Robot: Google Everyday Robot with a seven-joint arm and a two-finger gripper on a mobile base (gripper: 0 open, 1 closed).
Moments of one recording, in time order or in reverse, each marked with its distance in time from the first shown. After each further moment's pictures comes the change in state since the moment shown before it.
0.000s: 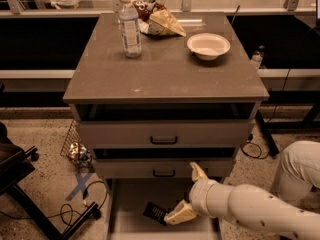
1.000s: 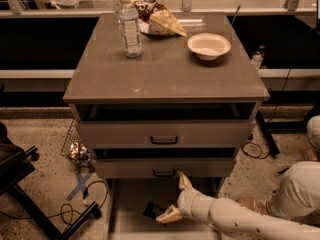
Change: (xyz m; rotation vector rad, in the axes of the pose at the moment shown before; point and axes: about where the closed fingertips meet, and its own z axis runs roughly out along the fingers) arm 0.077 -0.005 0.134 0.038 -0.153 -0.065
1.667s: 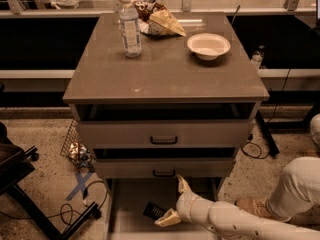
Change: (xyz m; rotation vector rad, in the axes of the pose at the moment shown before) arm 0.010 0.013 0.009 -0.018 -0.005 0.035
